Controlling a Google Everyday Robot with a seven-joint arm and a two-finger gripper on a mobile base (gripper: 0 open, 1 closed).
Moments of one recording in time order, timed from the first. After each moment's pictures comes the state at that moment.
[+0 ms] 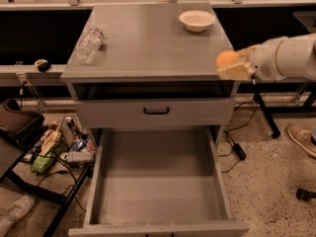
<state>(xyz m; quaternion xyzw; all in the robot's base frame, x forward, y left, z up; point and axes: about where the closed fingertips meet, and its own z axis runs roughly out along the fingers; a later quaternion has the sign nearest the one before) 0.644 -0.214 0.897 -0.38 0.79 0.07 0.48</state>
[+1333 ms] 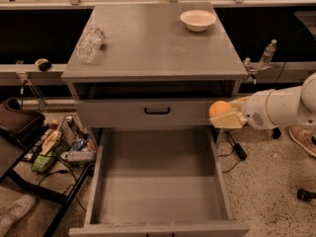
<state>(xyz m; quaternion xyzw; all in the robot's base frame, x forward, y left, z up) 0.556 -0.204 0.786 -0.36 0.84 0.13 0.38</state>
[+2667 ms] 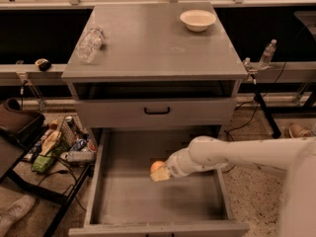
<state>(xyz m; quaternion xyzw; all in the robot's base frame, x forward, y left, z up) 0.550 -0.020 0.486 -0.37 0.87 0.21 0.23</state>
